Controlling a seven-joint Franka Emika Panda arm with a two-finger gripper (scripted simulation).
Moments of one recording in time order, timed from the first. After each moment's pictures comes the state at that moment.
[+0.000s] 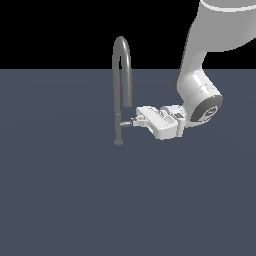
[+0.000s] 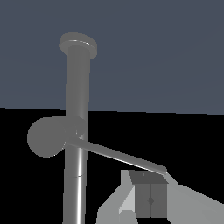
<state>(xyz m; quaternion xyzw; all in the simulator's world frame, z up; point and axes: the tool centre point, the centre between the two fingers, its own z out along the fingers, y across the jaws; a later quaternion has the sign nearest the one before) -0.001 -0.021 0.124 -0.57 0.42 0.55 0.44</state>
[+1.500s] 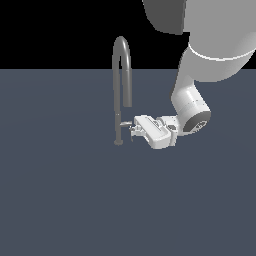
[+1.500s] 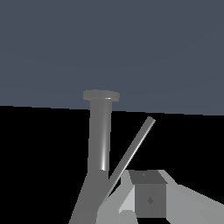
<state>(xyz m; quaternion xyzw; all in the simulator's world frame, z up) 0.022 -0.016 0.074 -0.57 0.41 0.56 0.44</state>
